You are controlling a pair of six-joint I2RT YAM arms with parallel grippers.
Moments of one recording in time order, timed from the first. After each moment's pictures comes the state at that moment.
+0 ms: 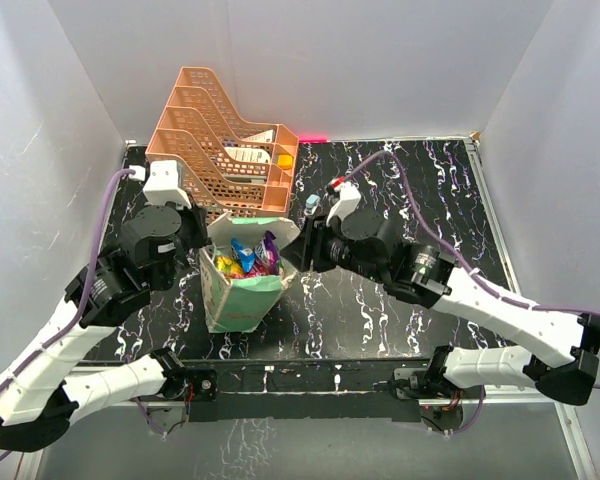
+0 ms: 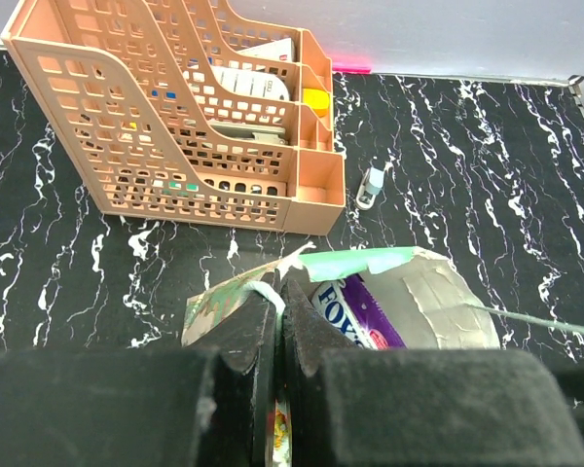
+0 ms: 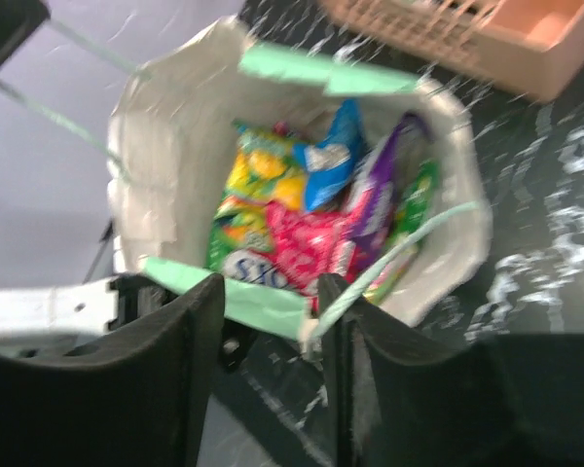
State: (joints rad) left arm -0.85 0.90 1.32 -0.76 -0.70 -0.37; right arm 1.04 1.12 1.14 -0.36 0.11 0.70
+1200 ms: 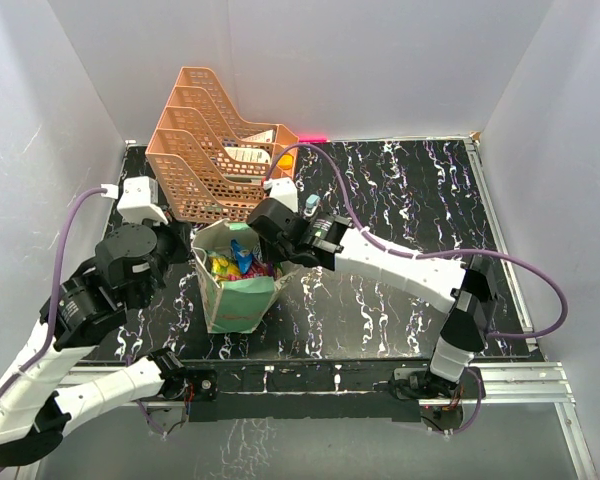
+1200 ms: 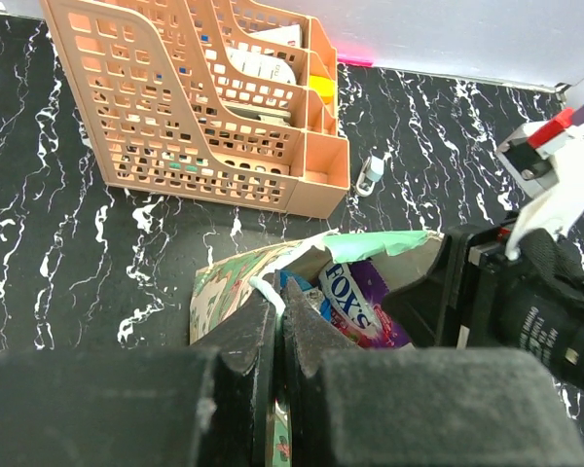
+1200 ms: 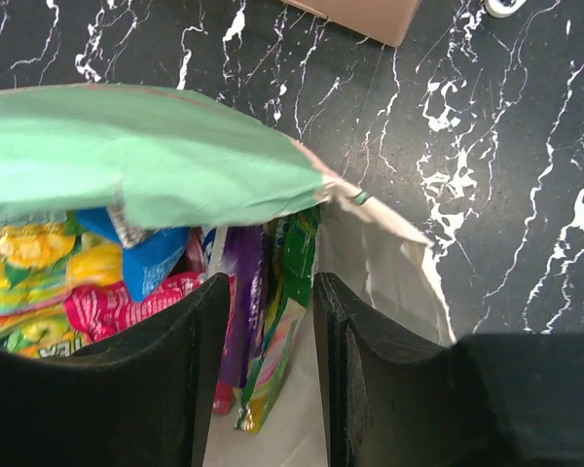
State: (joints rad) left arm -0.85 0.77 1.28 -0.85 -0.69 -0.45; right arm 1.07 1.71 1.67 -0.81 0.45 0.65
